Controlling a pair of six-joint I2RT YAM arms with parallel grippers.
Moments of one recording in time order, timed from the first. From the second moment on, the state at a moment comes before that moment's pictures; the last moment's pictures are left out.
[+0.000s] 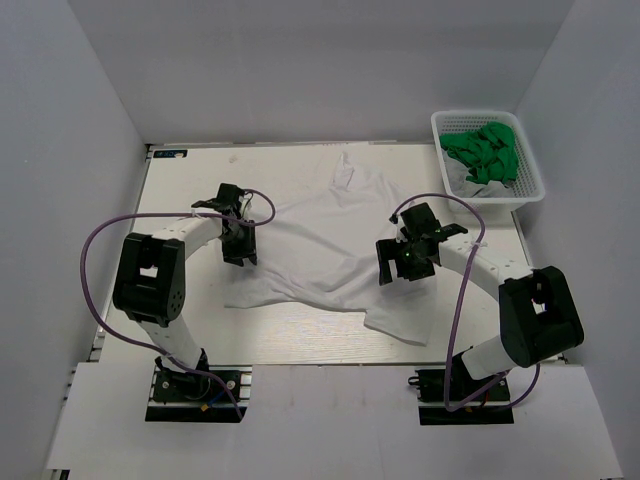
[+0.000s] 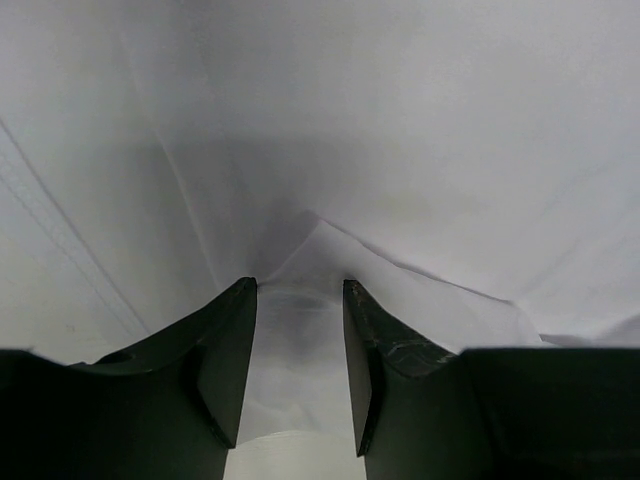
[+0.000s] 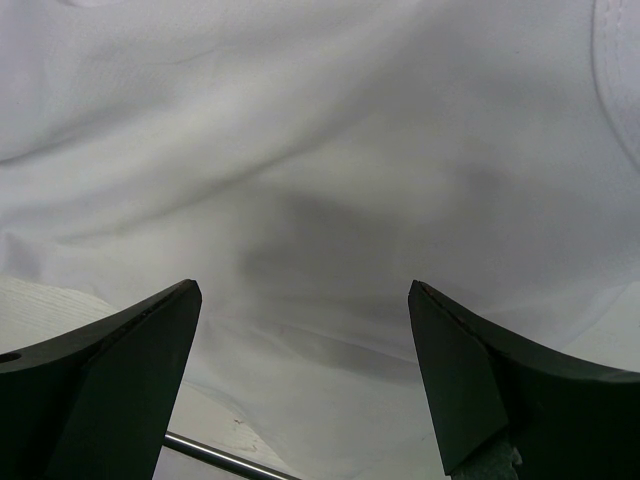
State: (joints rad) left arm -0.22 1.74 1.10 -0.63 0.08 -0.28; right arm 0.41 1.47 0.87 -0.58 -0.16 0.17
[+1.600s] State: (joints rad) left arm -0.22 1.79 1.12 -0.63 0.12 -0.23; right arm 0.41 1.46 0.86 -0.58 -0.15 0.18
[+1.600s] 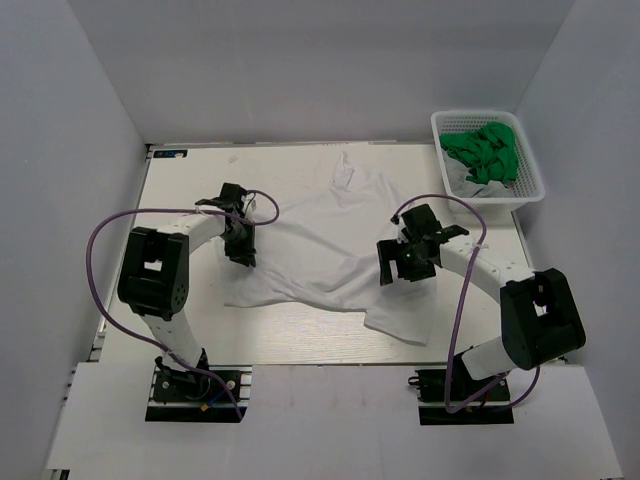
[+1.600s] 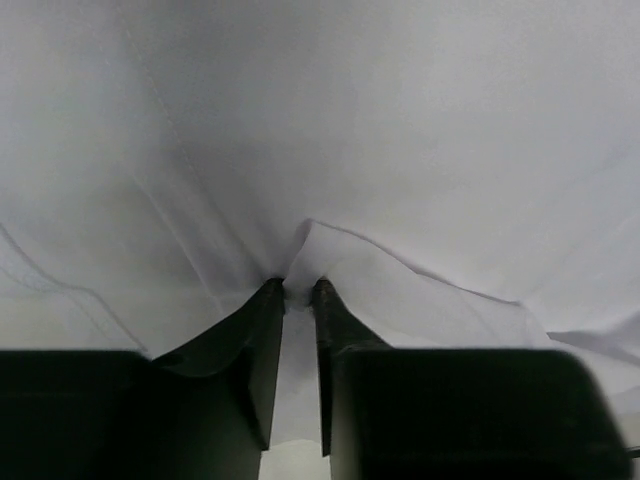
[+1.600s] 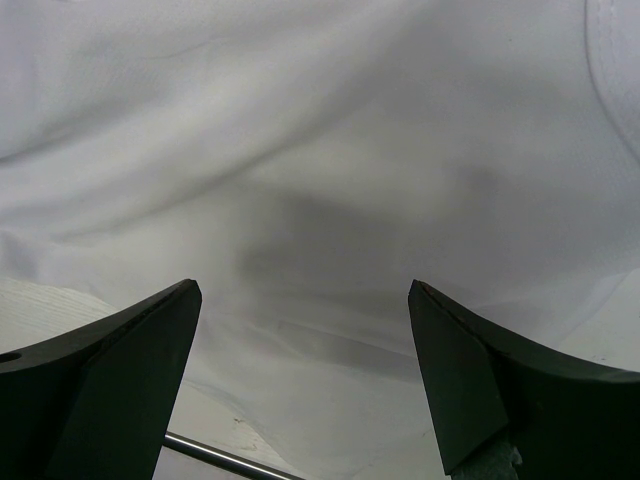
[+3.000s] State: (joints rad) left arm -0.22 1.51 1.17 -1.10 0.08 -0.40; right arm 0.41 1.38 0.79 -0.55 -0.10 0.20
